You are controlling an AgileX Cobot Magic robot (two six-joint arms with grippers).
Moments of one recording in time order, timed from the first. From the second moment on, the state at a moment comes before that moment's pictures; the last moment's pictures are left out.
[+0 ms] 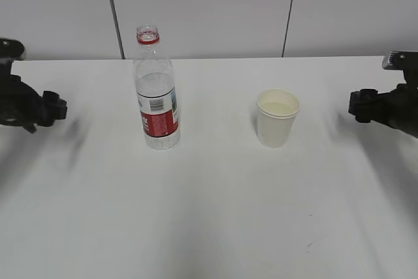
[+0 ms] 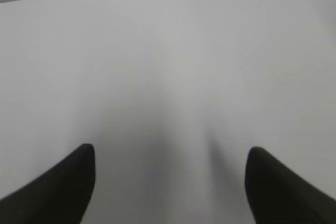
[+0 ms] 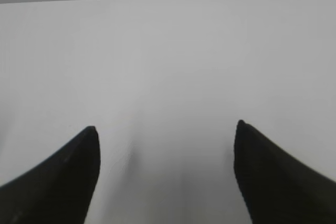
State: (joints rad) left arm -0.03 1.83 -0.80 0.15 -0.34 0.02; right arm -0.08 1.95 -0.75 0.02 -0.67 0.00
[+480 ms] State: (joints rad) left arm -0.03 1.79 -1.09 0.15 0.38 0.02; right arm -0.08 1.88 -1.05 0.01 0.18 0.01
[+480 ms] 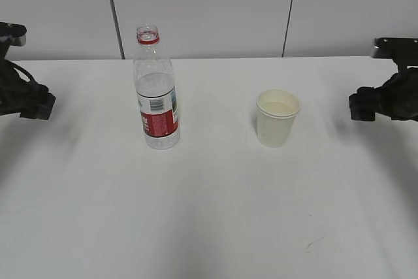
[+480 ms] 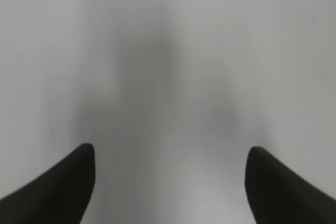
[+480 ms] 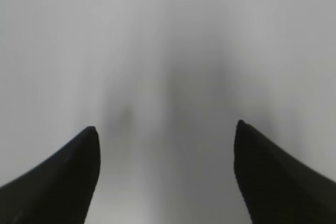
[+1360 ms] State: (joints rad) left arm -0.03 1.79 -1.27 0.15 0.97 0.02; right arm -0.08 1.88 -1.45 0.06 0.96 -0.17
